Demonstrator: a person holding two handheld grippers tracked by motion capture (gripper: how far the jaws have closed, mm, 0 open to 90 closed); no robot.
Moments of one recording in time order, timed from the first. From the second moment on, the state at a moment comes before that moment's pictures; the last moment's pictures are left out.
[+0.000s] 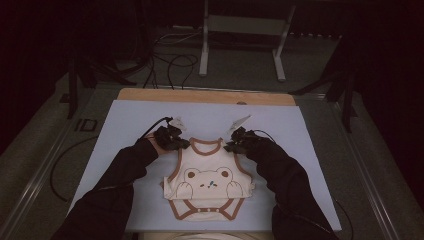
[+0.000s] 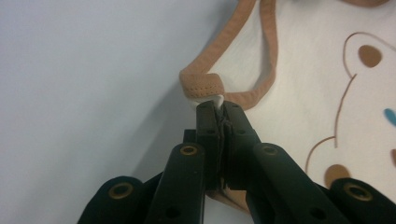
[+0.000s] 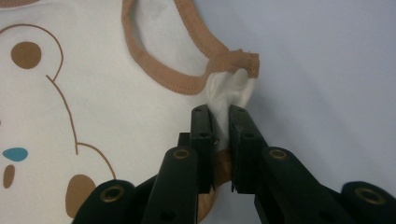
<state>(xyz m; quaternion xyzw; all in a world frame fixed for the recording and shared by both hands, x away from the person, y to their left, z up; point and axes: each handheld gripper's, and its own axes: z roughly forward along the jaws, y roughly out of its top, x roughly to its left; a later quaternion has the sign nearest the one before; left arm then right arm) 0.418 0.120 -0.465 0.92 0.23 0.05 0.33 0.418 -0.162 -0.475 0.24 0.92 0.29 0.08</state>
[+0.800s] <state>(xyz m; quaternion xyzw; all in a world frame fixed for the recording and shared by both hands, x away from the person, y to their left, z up) 0.421 0.126 -0.404 0.91 0.20 0.10 0.35 0.424 -0.167 -0.426 0.23 0.91 0.32 0.12</state>
